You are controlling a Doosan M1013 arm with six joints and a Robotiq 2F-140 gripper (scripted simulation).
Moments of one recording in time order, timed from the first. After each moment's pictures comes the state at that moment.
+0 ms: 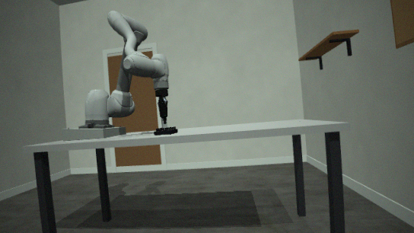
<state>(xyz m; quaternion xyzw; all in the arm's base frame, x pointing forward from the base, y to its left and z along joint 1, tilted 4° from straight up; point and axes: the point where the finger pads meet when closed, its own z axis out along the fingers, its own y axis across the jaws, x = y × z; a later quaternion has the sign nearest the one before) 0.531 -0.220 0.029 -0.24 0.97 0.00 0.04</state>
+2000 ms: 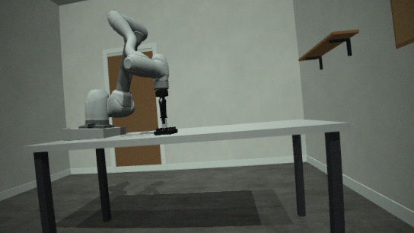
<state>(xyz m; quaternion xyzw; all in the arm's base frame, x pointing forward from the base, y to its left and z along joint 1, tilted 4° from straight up) 0.531 -0.220 0.029 -0.03 1.00 0.00 0.03</state>
